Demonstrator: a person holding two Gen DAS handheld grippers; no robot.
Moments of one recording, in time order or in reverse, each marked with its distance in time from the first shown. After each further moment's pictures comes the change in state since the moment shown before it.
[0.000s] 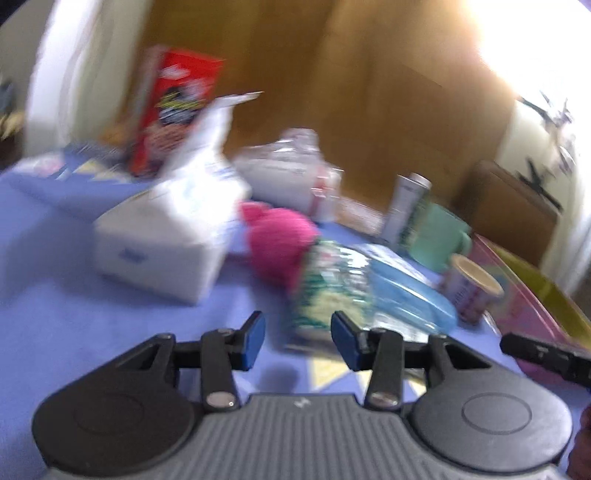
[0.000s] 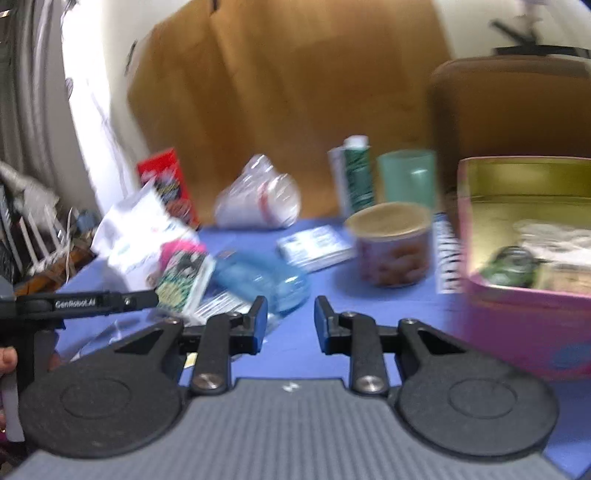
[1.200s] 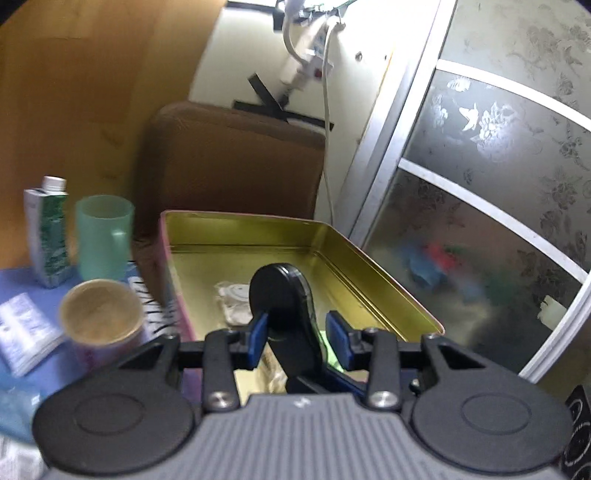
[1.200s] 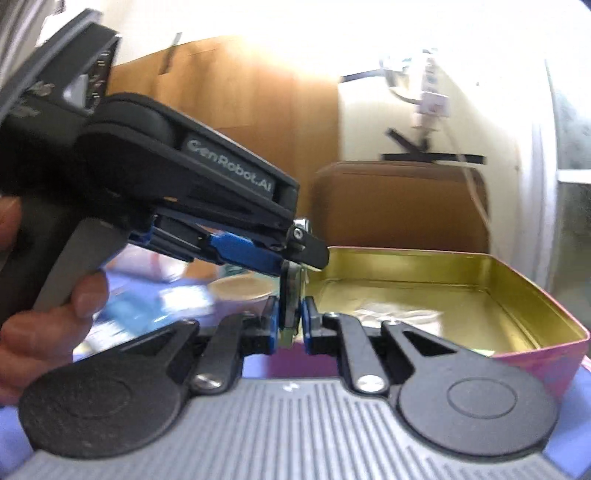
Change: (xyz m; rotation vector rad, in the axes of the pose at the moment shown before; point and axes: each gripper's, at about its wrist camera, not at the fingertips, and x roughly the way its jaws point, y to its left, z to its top) left arm 0.062 -0.307 0.007 0.385 0.217 -0.581; right arm -0.104 -0.053 -0.012 -0.092 -0.287 -0.427
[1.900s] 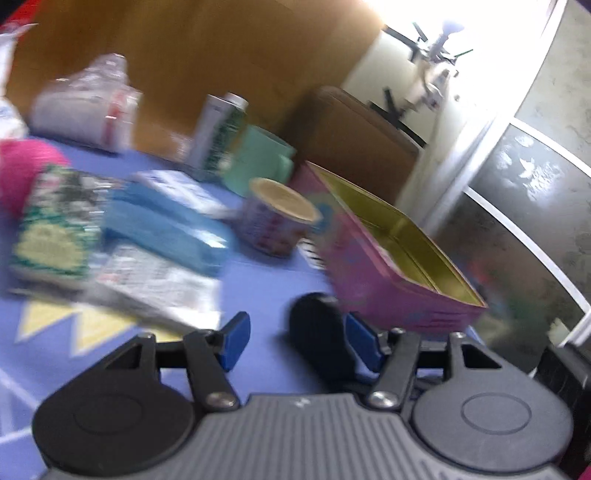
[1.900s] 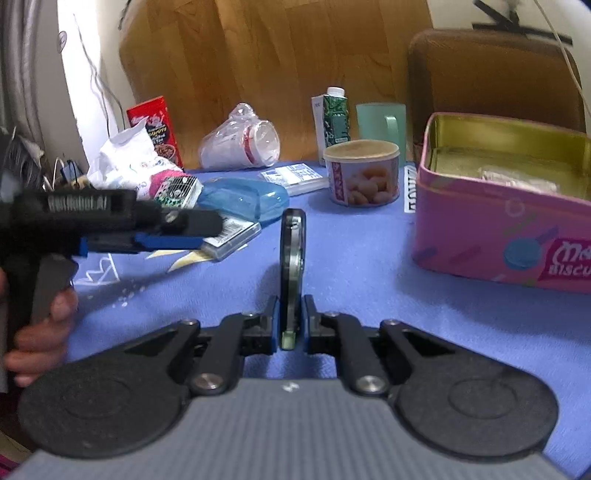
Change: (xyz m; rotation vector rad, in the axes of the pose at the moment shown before) left arm -0.110 0.113 -0.106 -0.273 -0.019 0.064; right arm 0.012 0.077 -0.046 -0.003 0.363 0.285
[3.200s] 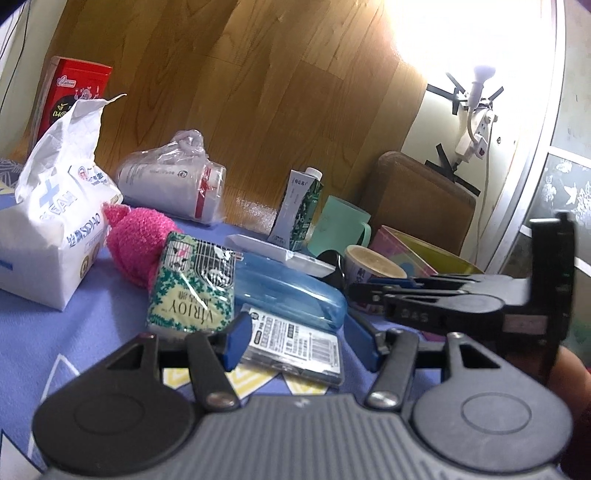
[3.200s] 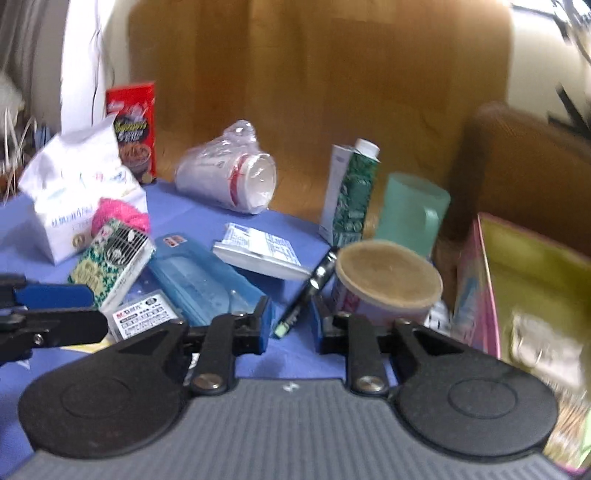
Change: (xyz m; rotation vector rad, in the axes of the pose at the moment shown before) left arm -0.043 0.048 -0.010 0.057 -0.259 0.220; right arm 0.098 0.014 0.087 -0.250 -0.023 -0.111
